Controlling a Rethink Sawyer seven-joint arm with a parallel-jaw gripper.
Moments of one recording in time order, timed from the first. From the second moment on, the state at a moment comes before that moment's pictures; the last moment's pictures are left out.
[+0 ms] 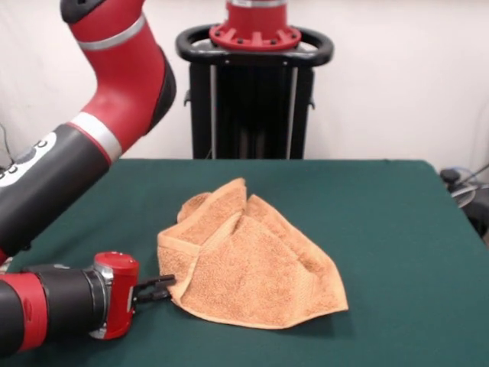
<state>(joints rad) -0.91 0.37 1.60 0.23 -1.32 2.39 0.29</state>
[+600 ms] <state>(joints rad) -0.91 0.37 1.87 0.22 -1.82 2.48 -0.09</state>
